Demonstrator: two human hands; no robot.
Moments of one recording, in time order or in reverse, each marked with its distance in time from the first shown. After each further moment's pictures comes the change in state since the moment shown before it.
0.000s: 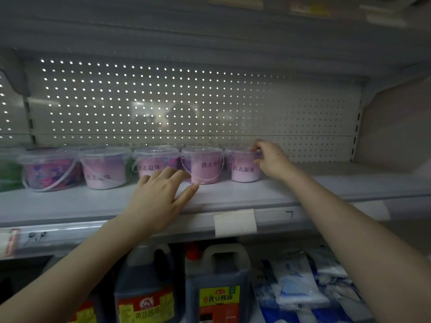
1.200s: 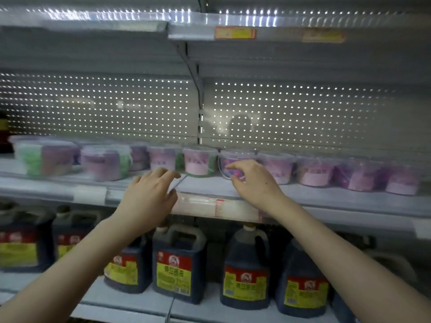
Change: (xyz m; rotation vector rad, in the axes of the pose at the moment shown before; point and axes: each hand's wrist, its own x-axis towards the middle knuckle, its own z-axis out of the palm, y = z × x) left_hand -0.209 -0.305 -0.168 0.194 0.048 -0.277; right_hand -0.128 -0.423 0.151 0.146 -0.071 -0.441
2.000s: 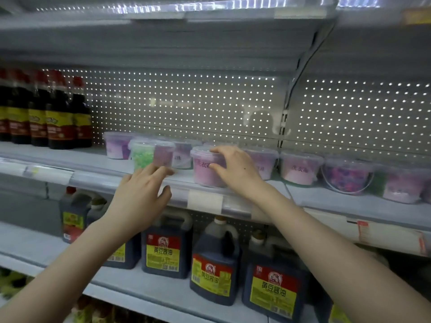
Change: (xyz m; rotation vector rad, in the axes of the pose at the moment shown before) left_hand -0.035 -0.264 -0.034 0.029 0.028 -0.162; right_hand 0.140 -0.219 0.173 0.045 -0.001 -0.140
